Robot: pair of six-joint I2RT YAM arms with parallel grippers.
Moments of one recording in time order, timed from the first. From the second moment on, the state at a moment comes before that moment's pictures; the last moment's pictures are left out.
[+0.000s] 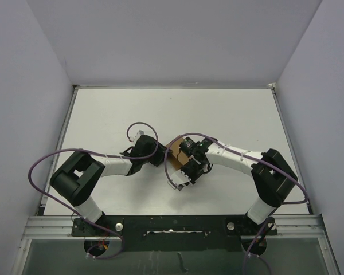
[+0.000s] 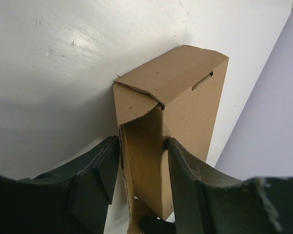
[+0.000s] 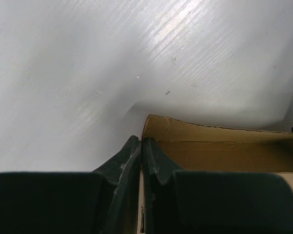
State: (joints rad) left arm -0.66 1.66 0.67 0.30 -0.02 -1.41; right arm 0.81 1.65 1.06 -0.86 -0.38 -1.56
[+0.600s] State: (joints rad) left arm -0.65 1.68 0.67 0.34 0.00 -1.39; right arm 0.84 1.71 1.13 -0.92 -0.36 -1.54
